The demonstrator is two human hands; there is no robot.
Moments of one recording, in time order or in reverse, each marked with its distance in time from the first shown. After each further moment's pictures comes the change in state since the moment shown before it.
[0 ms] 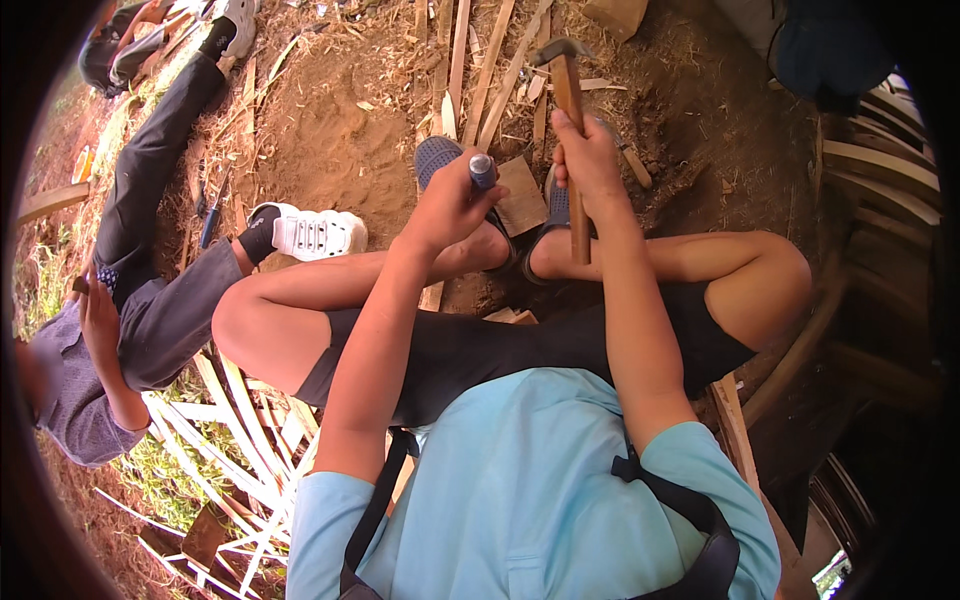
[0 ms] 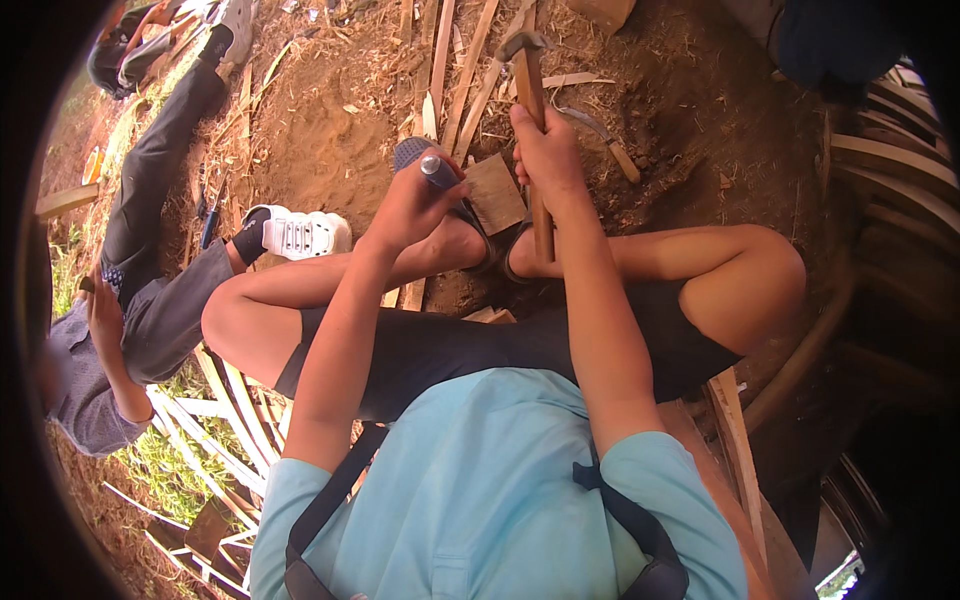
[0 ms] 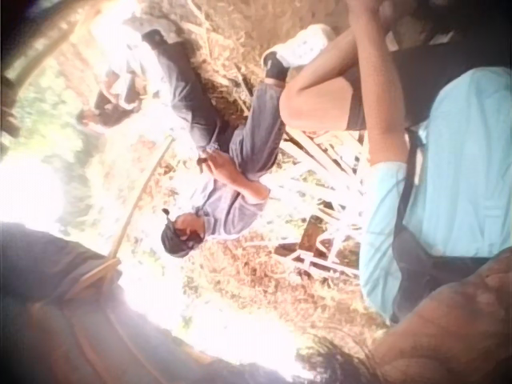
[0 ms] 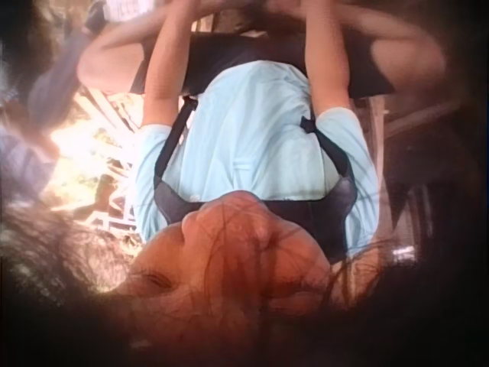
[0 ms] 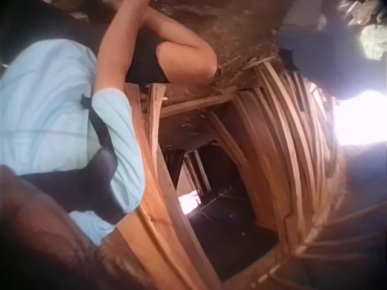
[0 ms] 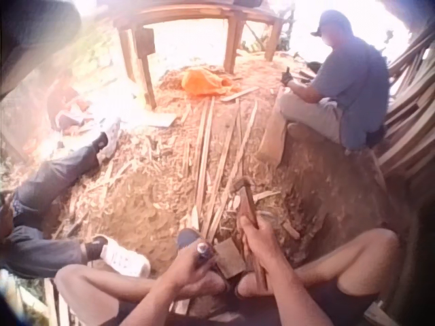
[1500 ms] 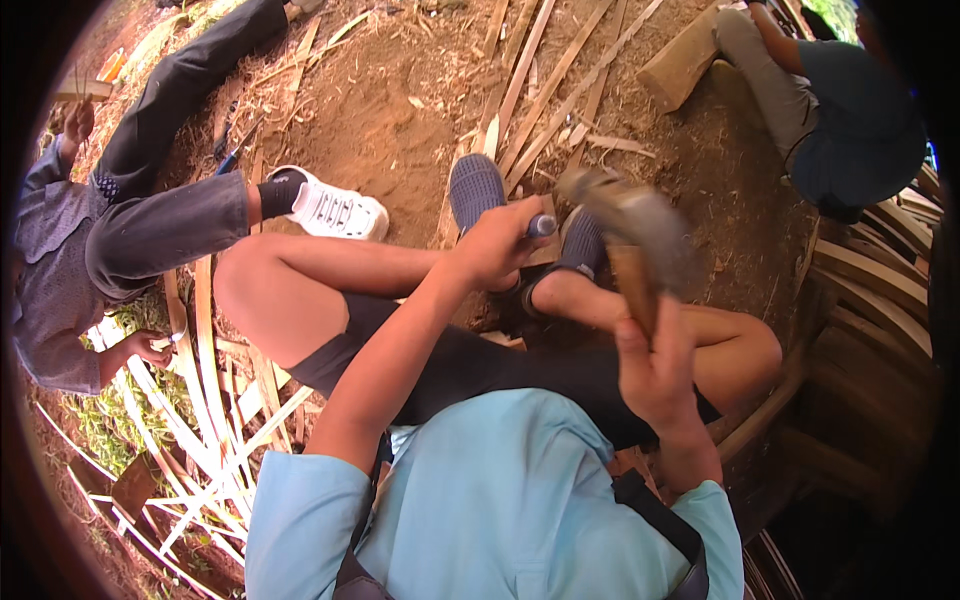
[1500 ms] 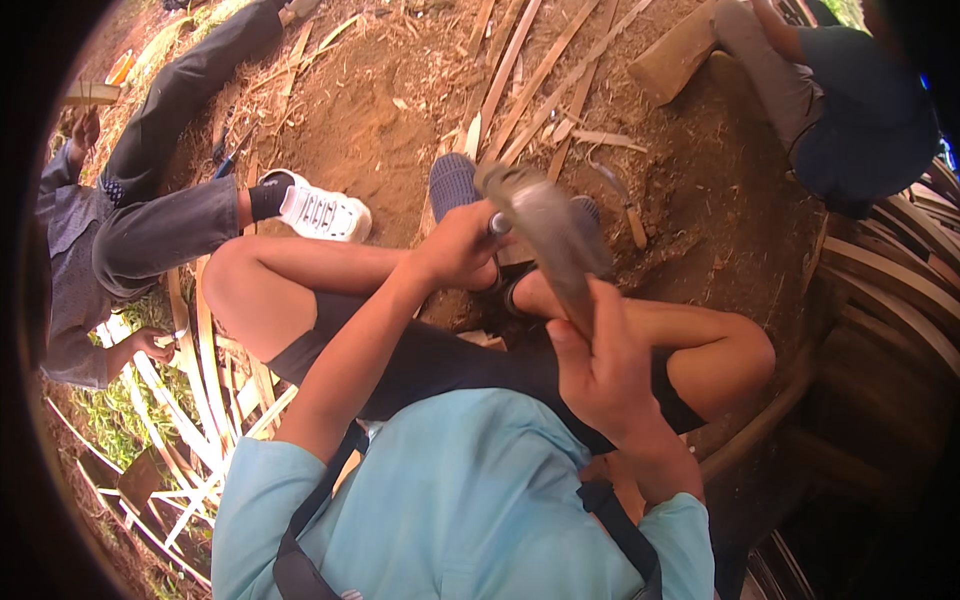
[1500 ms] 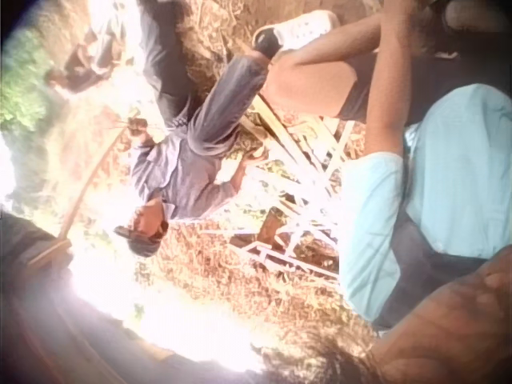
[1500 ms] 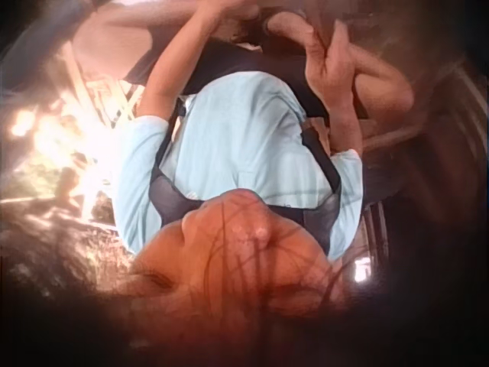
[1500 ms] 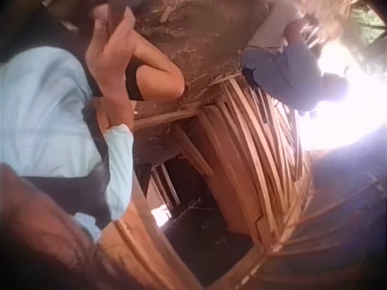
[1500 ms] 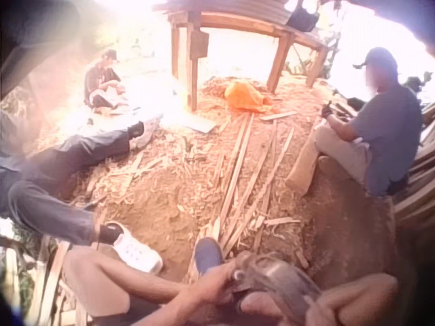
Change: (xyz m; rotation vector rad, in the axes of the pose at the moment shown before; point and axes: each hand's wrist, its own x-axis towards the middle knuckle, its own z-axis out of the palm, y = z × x) left_hand -0.023 0.023 0.011 -0.017 -0.010 0.032; right_hand -0.171 -0.082 -0.031 -0.547 -0.355 -0.618
